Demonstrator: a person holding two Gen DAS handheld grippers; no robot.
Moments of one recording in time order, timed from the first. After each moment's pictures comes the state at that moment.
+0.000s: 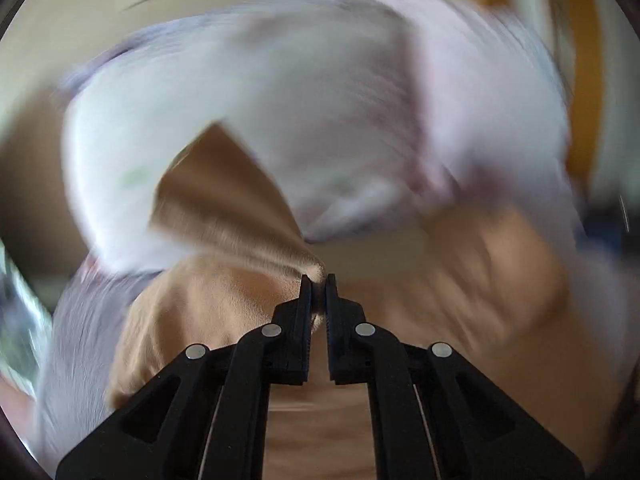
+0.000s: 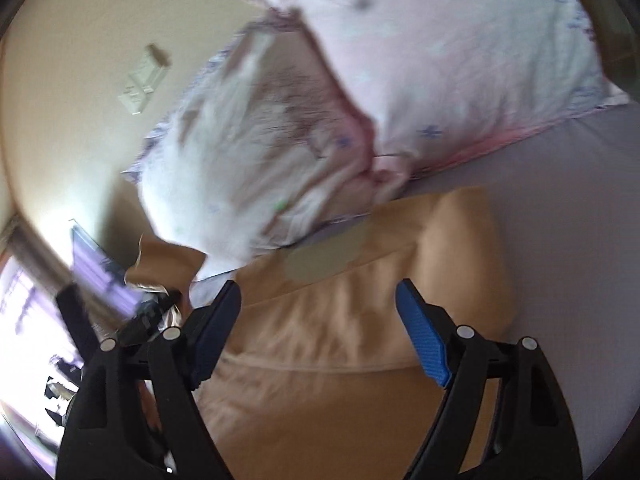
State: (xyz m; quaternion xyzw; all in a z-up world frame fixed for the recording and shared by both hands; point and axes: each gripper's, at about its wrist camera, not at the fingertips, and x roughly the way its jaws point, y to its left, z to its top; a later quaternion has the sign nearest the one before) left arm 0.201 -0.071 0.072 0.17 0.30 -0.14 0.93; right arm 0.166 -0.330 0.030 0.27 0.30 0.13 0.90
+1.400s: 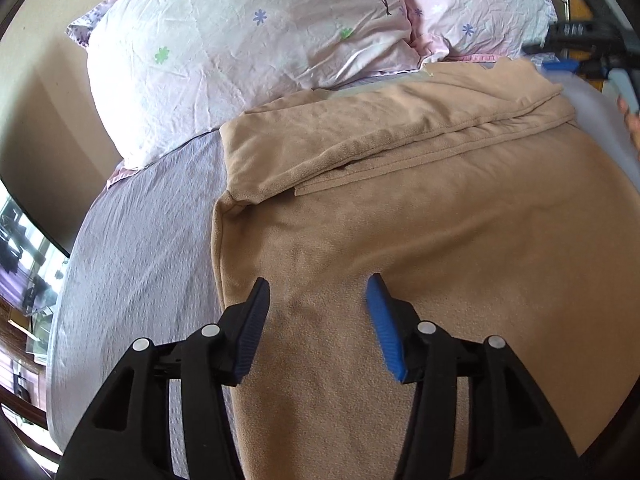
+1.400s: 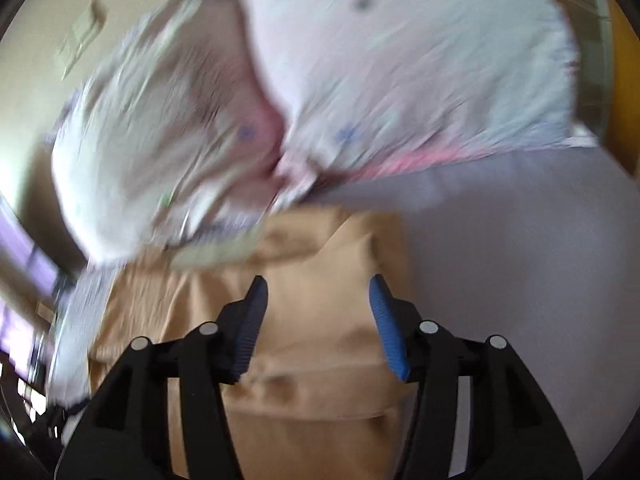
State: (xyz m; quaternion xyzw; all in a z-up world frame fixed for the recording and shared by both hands) left arm 0.116 0.019 0.008 0.17 0.40 -0.08 0.90; right arm 0.218 -0.324 -0.002 0.16 0.39 0.06 0.90
